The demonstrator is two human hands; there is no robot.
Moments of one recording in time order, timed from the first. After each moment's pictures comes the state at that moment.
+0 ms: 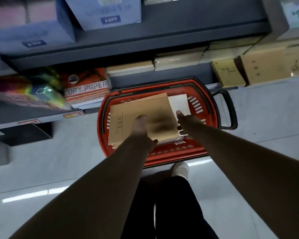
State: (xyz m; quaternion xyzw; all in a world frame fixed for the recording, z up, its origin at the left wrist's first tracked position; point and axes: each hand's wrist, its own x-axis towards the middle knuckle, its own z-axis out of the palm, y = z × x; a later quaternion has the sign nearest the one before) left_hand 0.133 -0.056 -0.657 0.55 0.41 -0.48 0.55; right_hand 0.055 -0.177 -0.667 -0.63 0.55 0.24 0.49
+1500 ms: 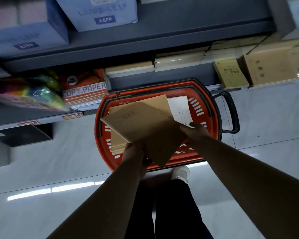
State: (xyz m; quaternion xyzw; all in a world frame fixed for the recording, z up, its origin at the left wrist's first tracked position) left_hand 0.100 -0.021 -0.680 0.55 0.38 -0.46 0.58; right_hand 0.023 -0.184 -0.695 -0.53 0.61 0.11 0.58
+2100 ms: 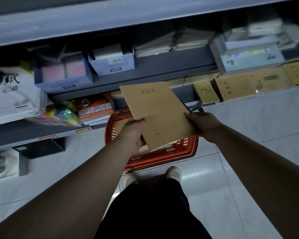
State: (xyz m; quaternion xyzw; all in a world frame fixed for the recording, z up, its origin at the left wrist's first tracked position) left_hand 0.132 -0.053 -0.495 0.60 0.21 -0.51 0.58; right_hand 0.007 -0.225 -0.501 -0.54 0.57 0.05 0.62
